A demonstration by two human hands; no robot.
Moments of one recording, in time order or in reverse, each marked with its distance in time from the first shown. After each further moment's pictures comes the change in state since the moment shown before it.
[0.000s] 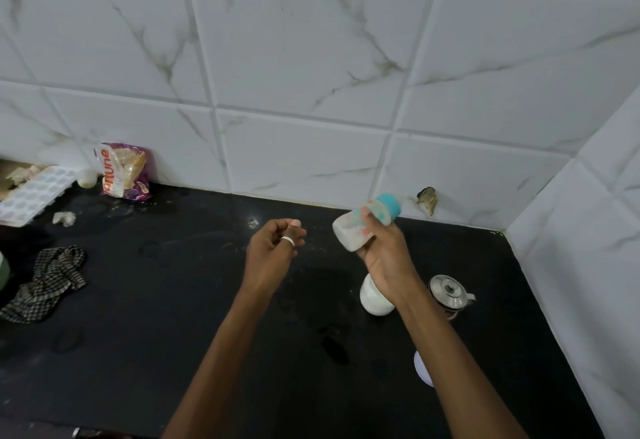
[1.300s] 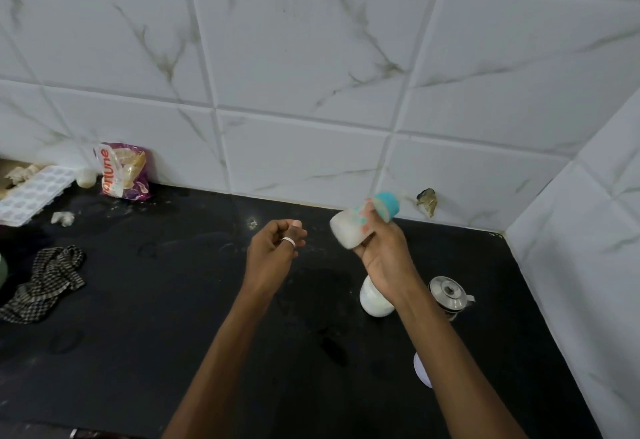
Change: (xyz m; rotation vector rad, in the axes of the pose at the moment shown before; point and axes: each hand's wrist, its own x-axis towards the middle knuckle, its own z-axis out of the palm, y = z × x) left_hand -0.001 0.001 0.000 0.008 -0.005 0.010; right_hand -0.007 -0.006 0.016 0.053 0.020 0.007
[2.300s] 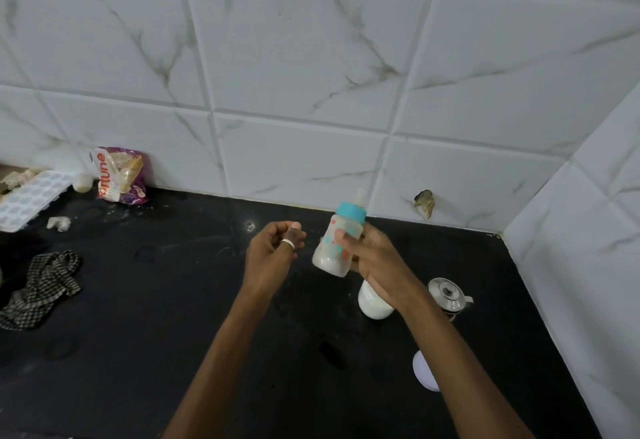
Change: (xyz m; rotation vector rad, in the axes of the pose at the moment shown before) left_hand 0.001 0.002 0.000 -0.011 -0.012 -0.005; right_hand -0.005 0.001 -0.002 -0.276 -0.107 0.076
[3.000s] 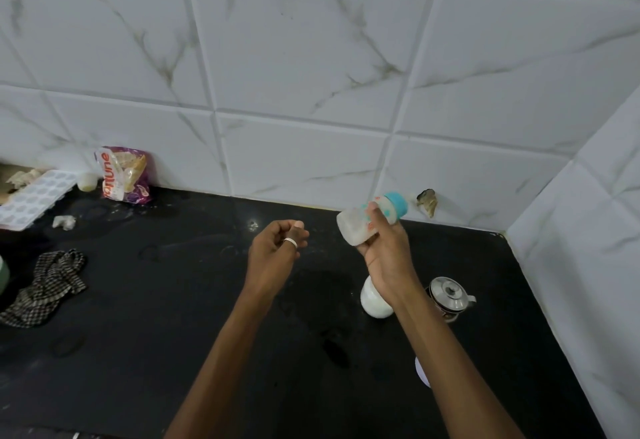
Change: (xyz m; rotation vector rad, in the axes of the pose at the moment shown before) left_hand -0.002 0.001 0.002 0.018 0.004 0.000; right_hand 0.005 -0.002 0.002 0.310 0.176 -0.168
